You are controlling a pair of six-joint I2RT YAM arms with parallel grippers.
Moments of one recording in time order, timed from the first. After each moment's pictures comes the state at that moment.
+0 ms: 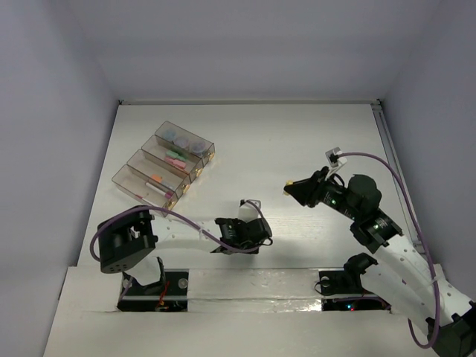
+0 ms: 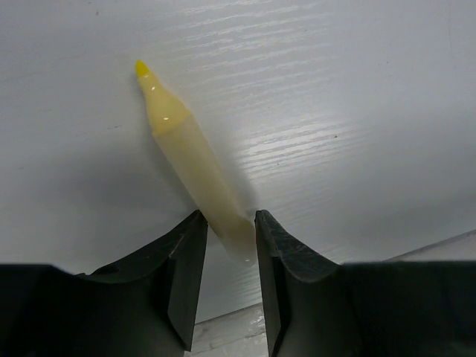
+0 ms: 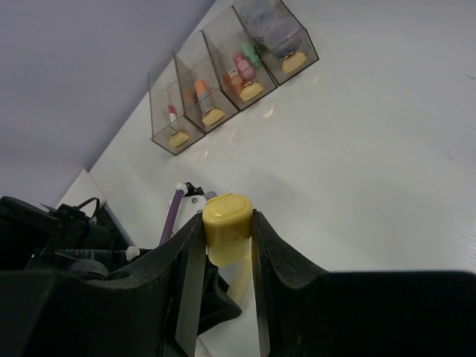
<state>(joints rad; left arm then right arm) -1.29 1.52 0.77 -0.36 -0.33 -1.05 0.51 0.68 0.57 -0.01 -0.35 0.51</state>
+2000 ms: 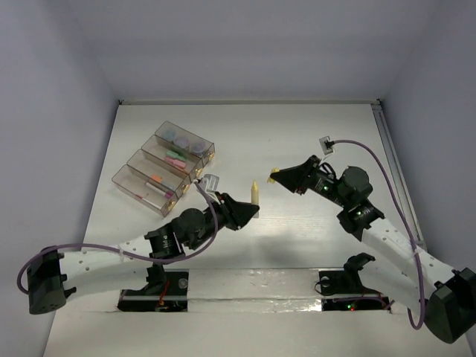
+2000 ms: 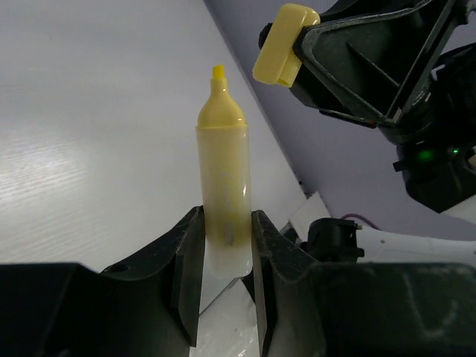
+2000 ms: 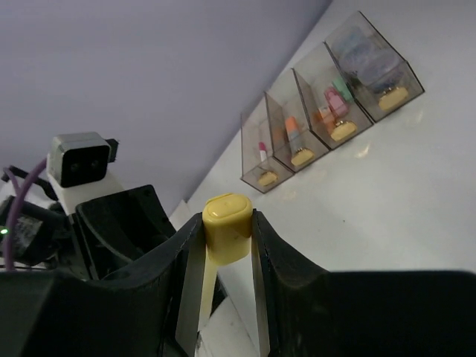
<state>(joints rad) -1.21 0.84 0.46 0.28 -0.38 -0.85 0.51 0.88 0.55 0.42 -0.48 0.81</state>
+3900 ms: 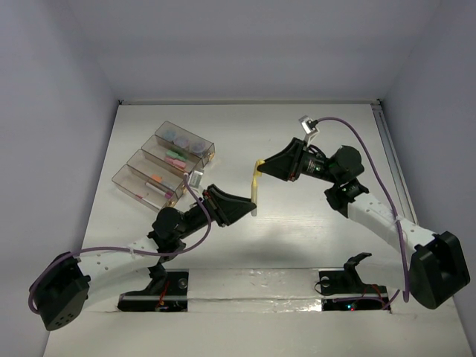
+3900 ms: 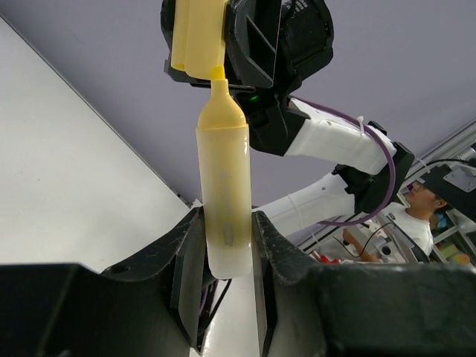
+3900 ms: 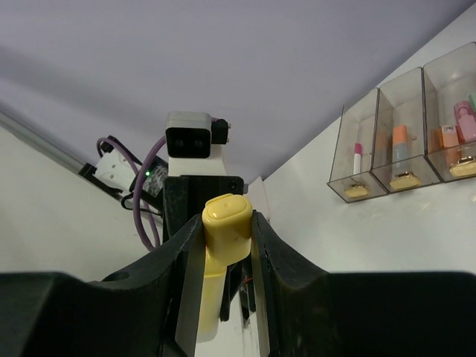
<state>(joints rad) -0.90 0.89 0.24 1.01 0.23 -1.00 0.50 1.17 0.75 0.74 -0.78 0.98</state>
